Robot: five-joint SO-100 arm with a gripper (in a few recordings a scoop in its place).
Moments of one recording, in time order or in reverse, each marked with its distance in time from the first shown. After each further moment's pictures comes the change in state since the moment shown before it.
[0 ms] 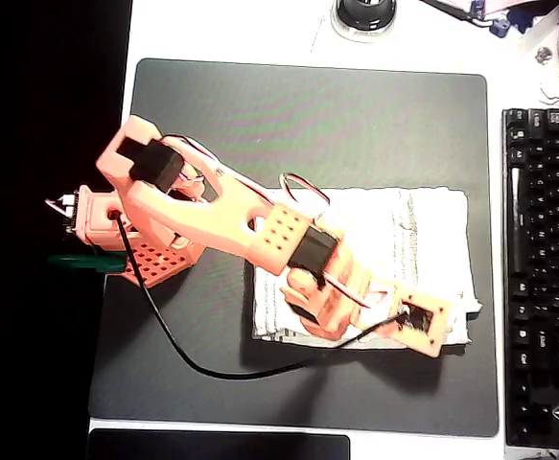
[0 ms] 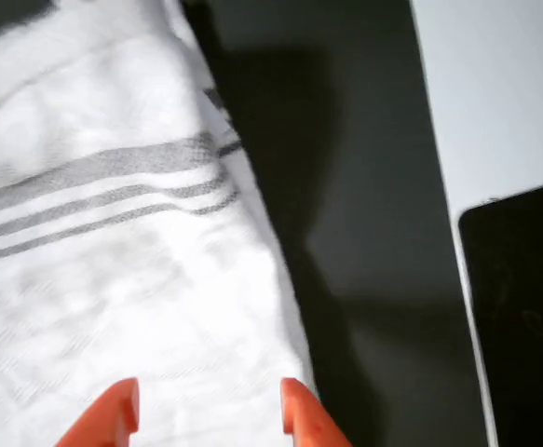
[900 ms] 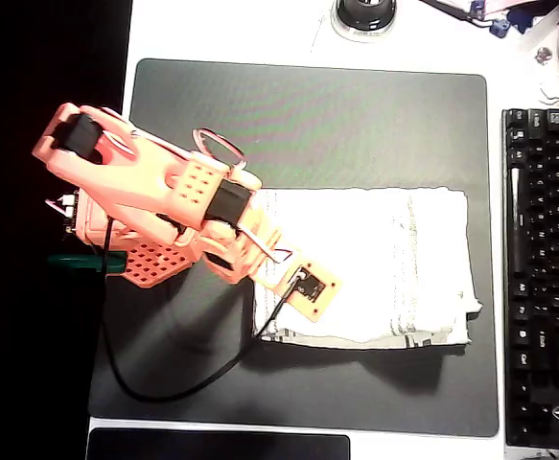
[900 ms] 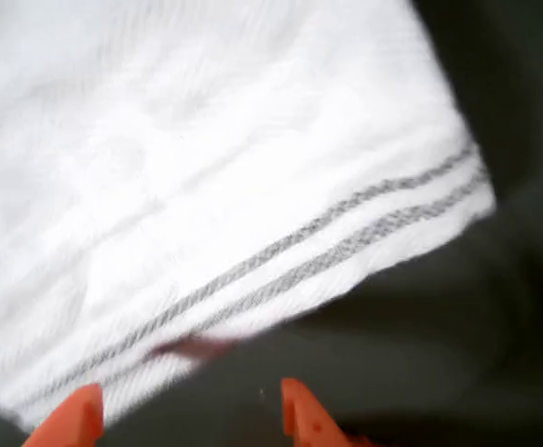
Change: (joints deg) arm -1.4 35.0 43.7 5.3 21.8
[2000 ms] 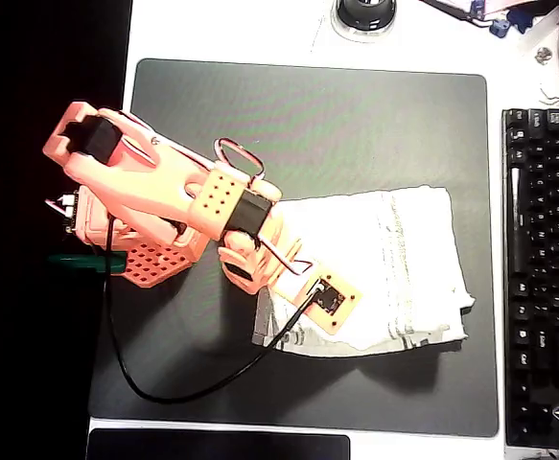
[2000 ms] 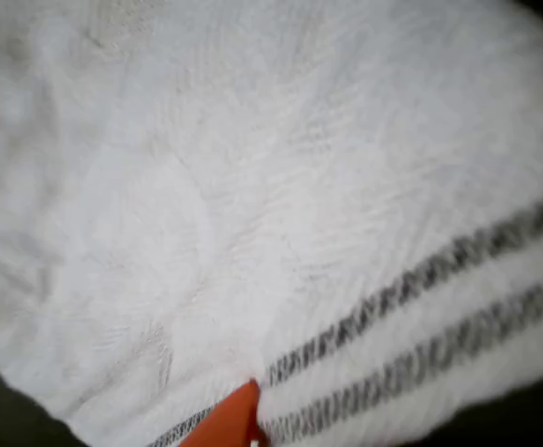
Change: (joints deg) arm -1.1 -8.2 -15.2 4.1 -0.5
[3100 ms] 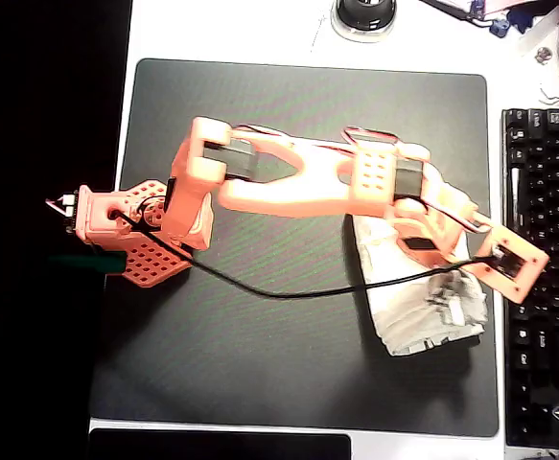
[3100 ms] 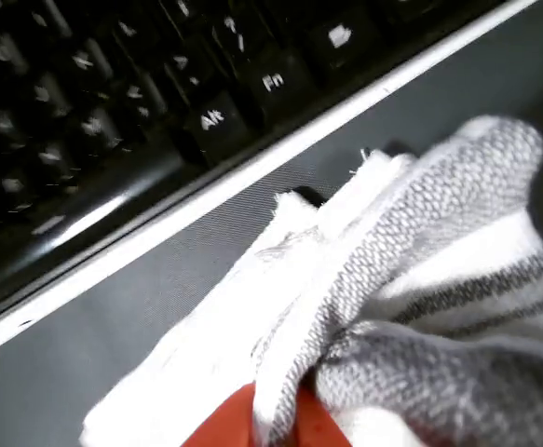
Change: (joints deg) arm -17.8 -63.1 -63.7 -17.6 17.9
